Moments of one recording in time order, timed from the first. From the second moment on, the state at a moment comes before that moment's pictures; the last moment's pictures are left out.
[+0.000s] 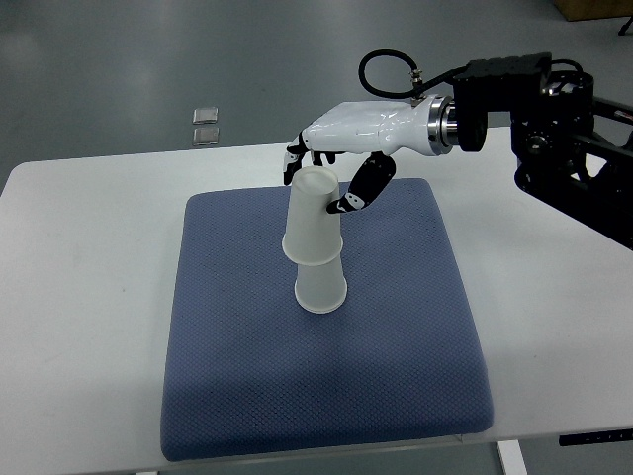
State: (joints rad) left arm 0.02 0.00 -0.15 -0.16 0.08 0.04 -0.04; right arm 1.08 -0.45 0.59 1.45 -1.71 0.52 0.11
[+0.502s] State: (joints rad) left arm 0.02 0.00 -0.15 -0.16 0.08 0.04 -0.04; right arm 1.07 -0.46 0.59 1.46 -1.72 0.52 0.11
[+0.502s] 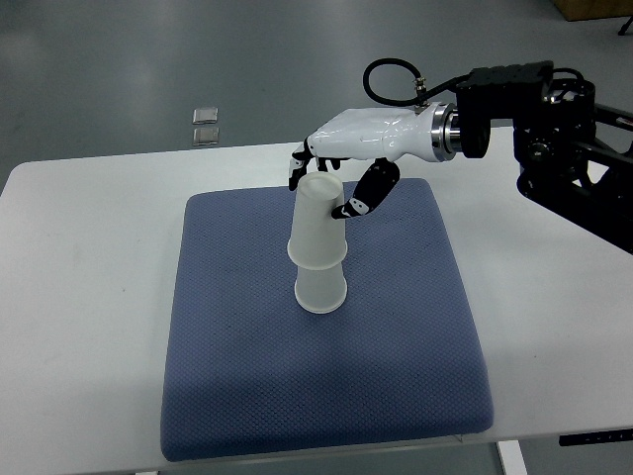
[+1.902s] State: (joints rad) left arm 0.02 0.00 -0.15 -0.16 0.08 0.04 -0.04; right arm 1.01 -0.45 0.60 1.41 -1.64 0.49 0.11
